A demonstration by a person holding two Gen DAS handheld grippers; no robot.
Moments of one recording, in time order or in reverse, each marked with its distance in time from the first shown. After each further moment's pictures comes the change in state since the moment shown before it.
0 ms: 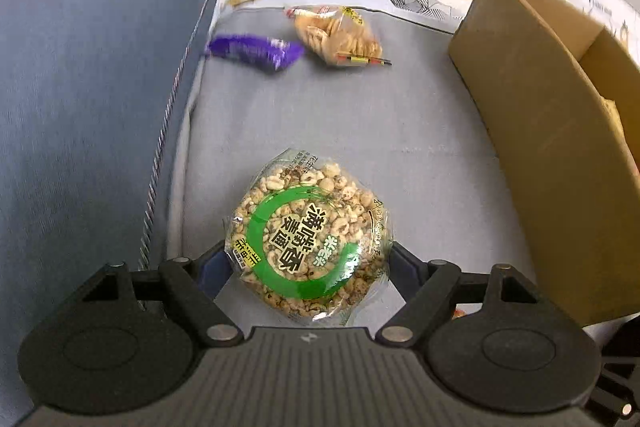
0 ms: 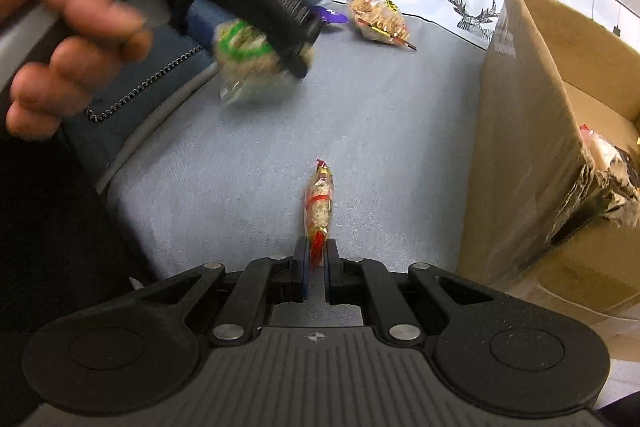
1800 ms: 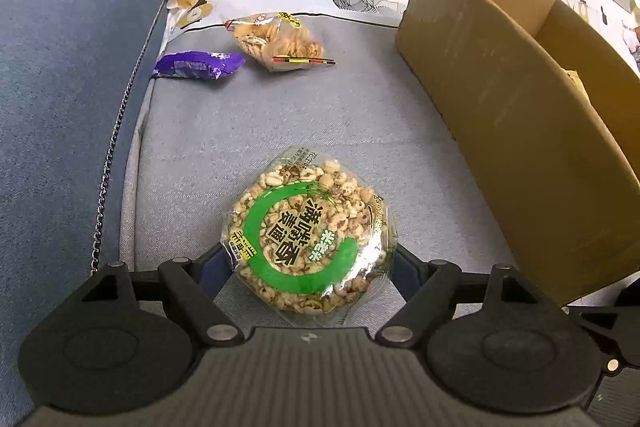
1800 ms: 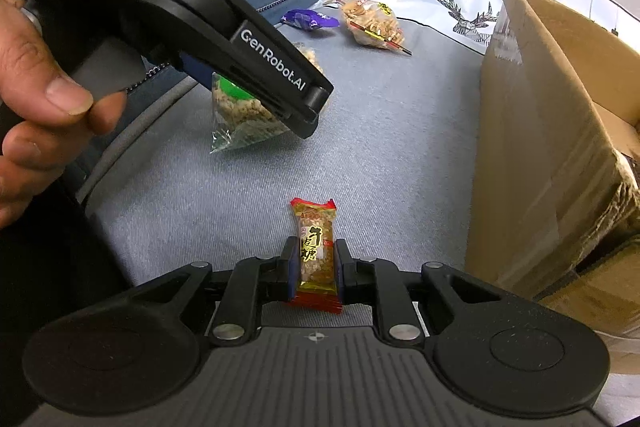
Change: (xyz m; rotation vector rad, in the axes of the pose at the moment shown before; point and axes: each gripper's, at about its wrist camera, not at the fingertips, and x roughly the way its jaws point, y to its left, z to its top) left arm 0.009 -0.023 -0.020 0.144 -0.058 -0.028; right arm 0.011 -0.005 0.005 0.006 -0.018 -0.028
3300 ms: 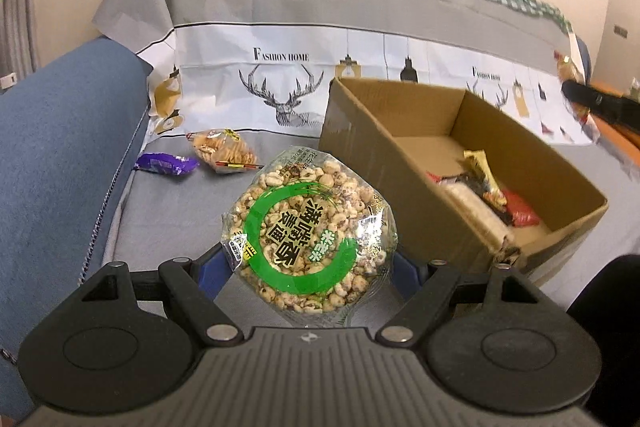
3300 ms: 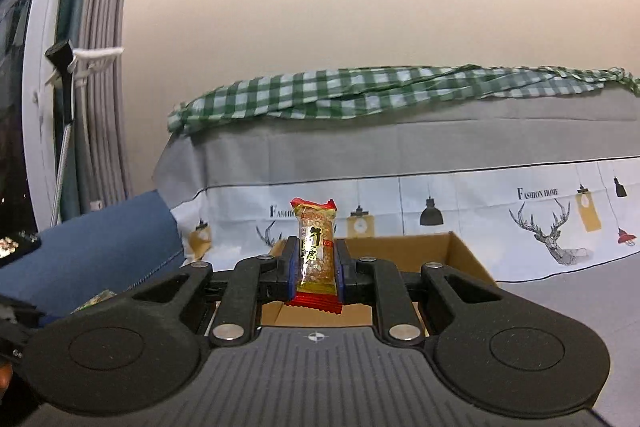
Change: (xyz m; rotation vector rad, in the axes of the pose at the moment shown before) left arm -0.090 -0.063 -0.048 -0.021 -0.378 -0.081; right arm -0.178 -0.177 -0.006 0.229 -0.707 -0.224
